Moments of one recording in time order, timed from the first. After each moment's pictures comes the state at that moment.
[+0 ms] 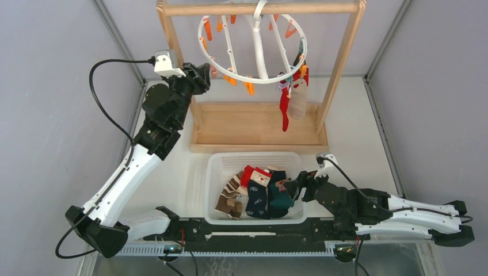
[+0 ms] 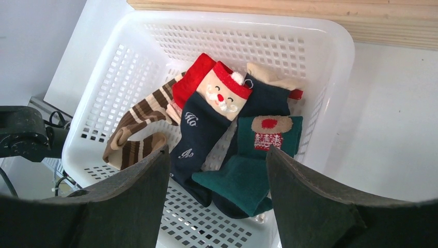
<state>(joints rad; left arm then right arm) -0.54 1.14 1.26 0.09 -0.33 -0.27 1.41 0.45 0.56 -0.69 0.72 0.87</state>
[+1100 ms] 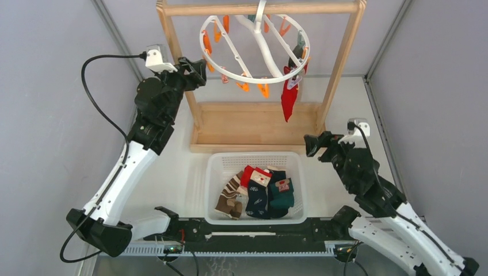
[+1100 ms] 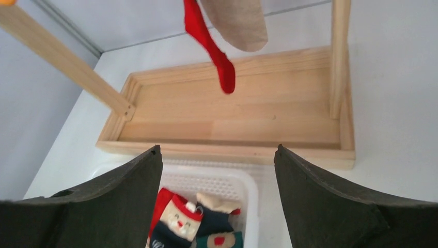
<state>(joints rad) -0.42 1.16 1.30 0.04 -0.22 -0.32 0.79 0.50 0.77 -0.48 0.54 0.47</state>
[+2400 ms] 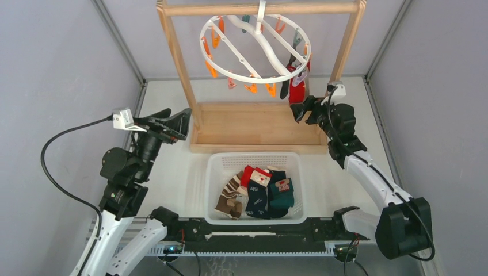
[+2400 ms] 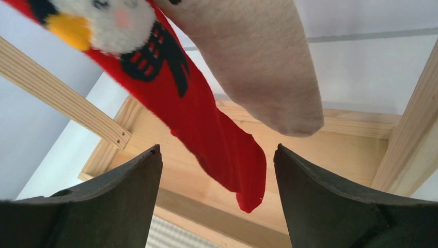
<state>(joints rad) -0.42 0.57 0.92 -0.06 -0.09 -0.48 0.24 1.12 0.77 0.23 -0.16 0.37</state>
